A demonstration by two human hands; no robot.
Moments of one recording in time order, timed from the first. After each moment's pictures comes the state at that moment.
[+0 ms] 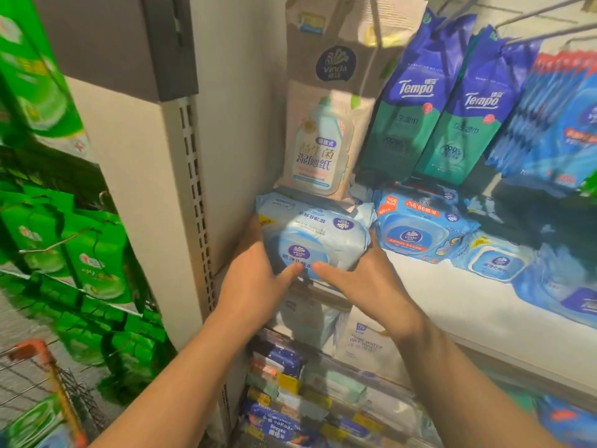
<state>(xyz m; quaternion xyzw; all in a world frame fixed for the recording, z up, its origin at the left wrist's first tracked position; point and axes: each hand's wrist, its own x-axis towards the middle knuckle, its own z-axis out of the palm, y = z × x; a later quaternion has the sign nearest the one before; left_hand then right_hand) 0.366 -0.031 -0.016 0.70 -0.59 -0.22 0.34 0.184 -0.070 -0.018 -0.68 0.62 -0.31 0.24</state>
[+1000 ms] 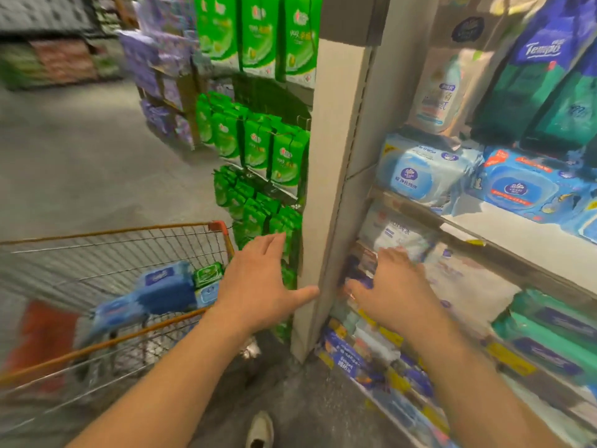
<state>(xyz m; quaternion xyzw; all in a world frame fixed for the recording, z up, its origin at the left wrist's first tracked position) 0.420 0.270 -0.042 0.82 -0.55 -0.08 0.16 0.229 0.162 -0.042 -0.84 0.53 -0.02 0.07</state>
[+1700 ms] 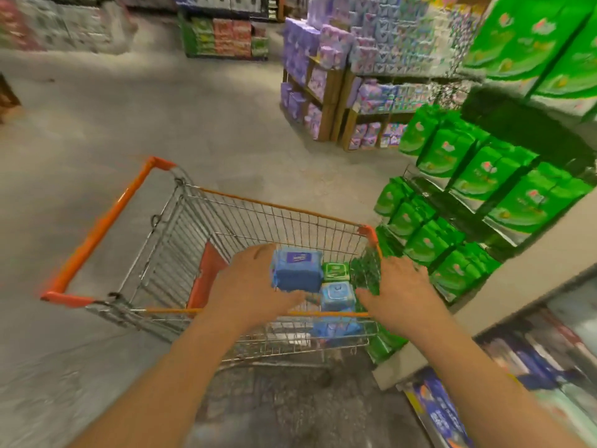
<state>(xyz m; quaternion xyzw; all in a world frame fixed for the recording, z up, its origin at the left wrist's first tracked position) 0.689 0.512 -0.069 0.91 -0.34 -0.14 0.20 0.544 0.315 -0.063 -0.94 0.33 0.07 0.03</state>
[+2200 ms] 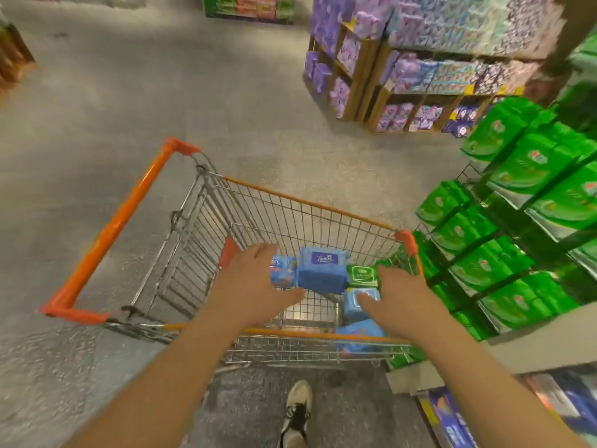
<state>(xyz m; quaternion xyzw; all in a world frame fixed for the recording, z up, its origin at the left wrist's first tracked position) 0.805 0.521 -0.125 0.91 -0.29 -0.17 0.22 0.660 0.315 -0.089 -0.94 0.30 0.16 0.09</state>
